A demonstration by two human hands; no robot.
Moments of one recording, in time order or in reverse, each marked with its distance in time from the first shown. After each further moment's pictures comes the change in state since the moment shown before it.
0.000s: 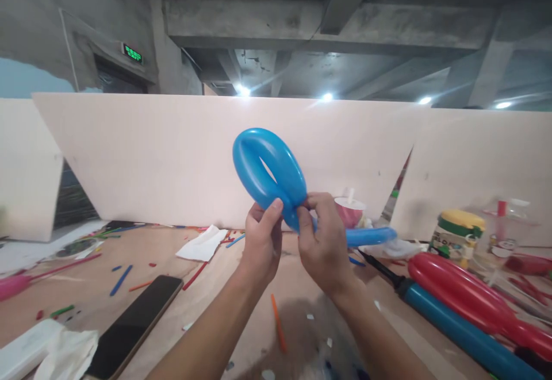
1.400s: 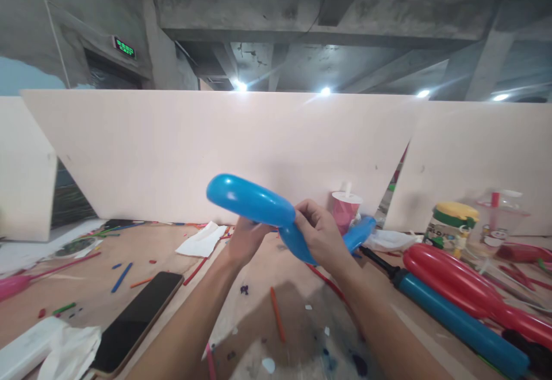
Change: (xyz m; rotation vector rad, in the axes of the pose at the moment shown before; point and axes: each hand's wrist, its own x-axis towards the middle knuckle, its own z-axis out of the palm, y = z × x) left_hand 0.011 0.002 -0.056 0.475 -0.176 -0.111; right_hand -0.009 0.030 0.001 0.482 -0.374 0.511
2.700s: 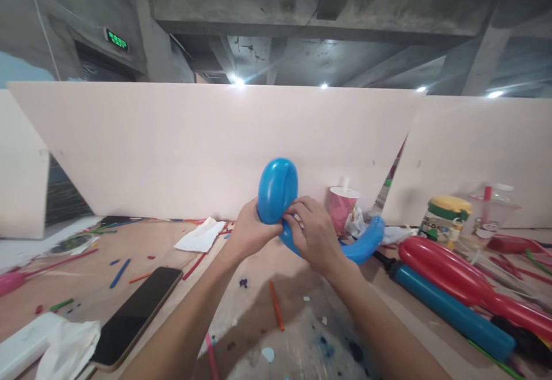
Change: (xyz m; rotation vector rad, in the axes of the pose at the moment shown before) left_hand 0.003 0.006 -0.001 0.622 -0.023 -0.008; right_hand -0.001 0.018 -0.003 -0.751 0.122 -0.555
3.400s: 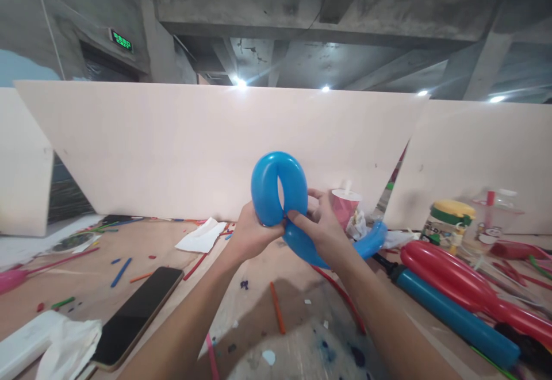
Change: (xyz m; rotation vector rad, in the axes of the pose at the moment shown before) left_hand -0.004 0.007 -0.001 -0.121 0.030 0.055; right_hand 0.009 -0.013 -0.008 1.023 -0.081 0.681
